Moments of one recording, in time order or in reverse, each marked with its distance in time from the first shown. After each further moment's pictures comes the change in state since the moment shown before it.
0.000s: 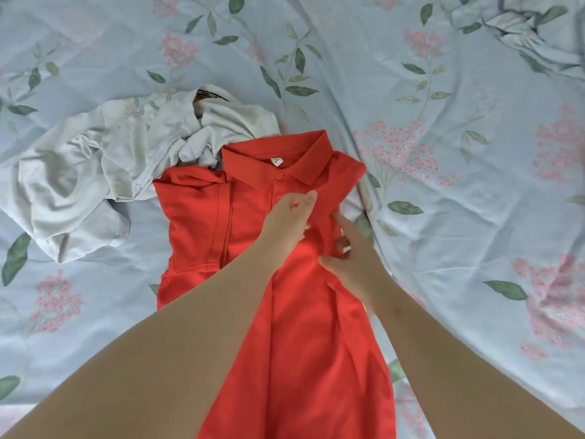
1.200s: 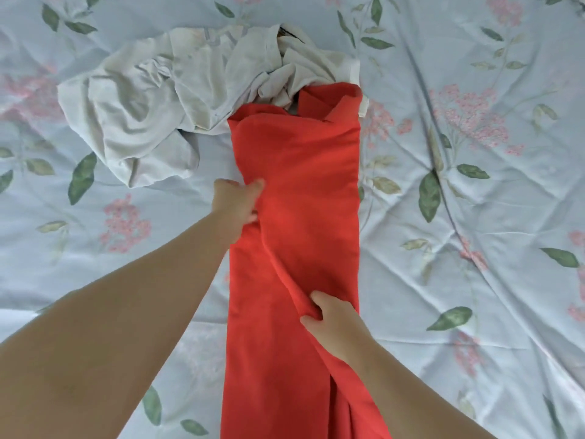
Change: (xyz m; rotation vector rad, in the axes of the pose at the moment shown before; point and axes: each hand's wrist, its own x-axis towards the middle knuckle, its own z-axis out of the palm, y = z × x) left_hand -0.027 -0.109 -0.159 -0.228 0.346 -0.286; right_hand -0.122 0.030 0.144 -0.640 -0.384 0.181
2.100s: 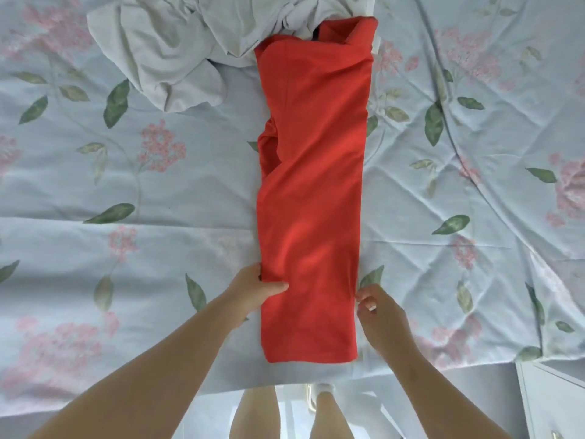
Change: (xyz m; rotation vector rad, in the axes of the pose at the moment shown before) left_hand -0.154 -0.193 -0.087 0.285 -0.462 -0.135; right_hand -0.117 0.051 0.099 0.260 0.334 0.297
